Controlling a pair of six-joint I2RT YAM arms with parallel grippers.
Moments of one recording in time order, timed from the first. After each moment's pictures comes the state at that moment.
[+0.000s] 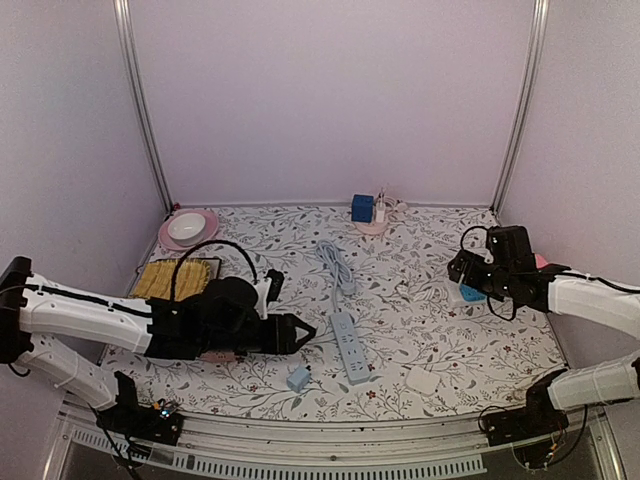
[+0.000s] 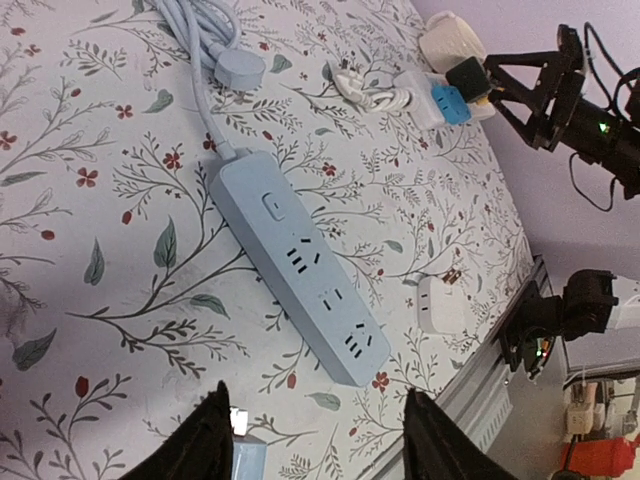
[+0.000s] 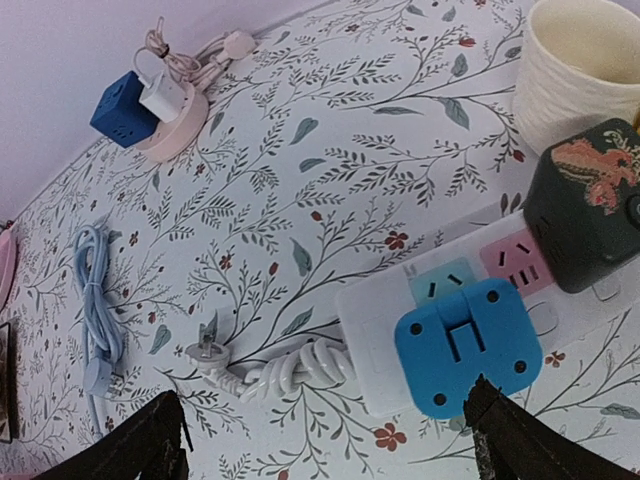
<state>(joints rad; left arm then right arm) -1.15 1.33 0.65 0.08 -0.12 -0.89 0.42 1.17 0.61 -0.12 0.21 0.64</state>
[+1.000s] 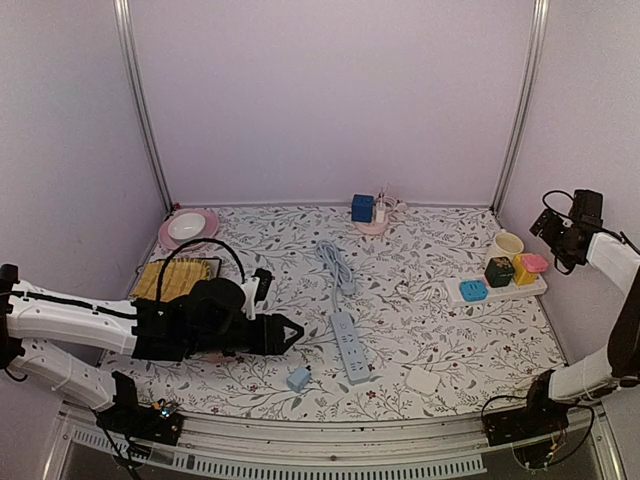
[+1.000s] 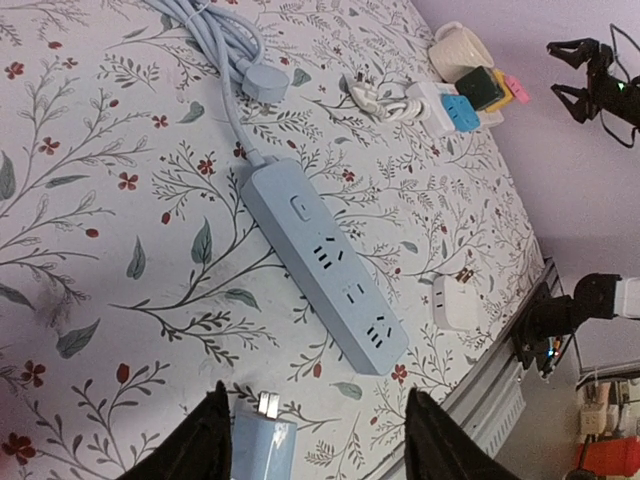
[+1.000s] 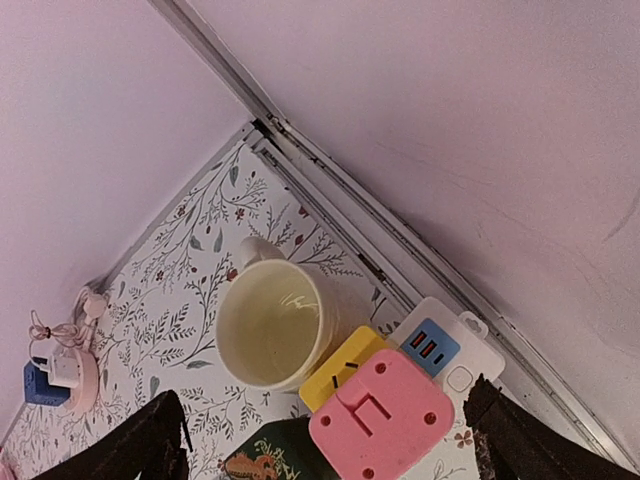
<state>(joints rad) -1.15 1.22 0.61 0.02 -0.17 -0.87 -0.32 1.25 0.88 -0.25 -0.01 0.50</state>
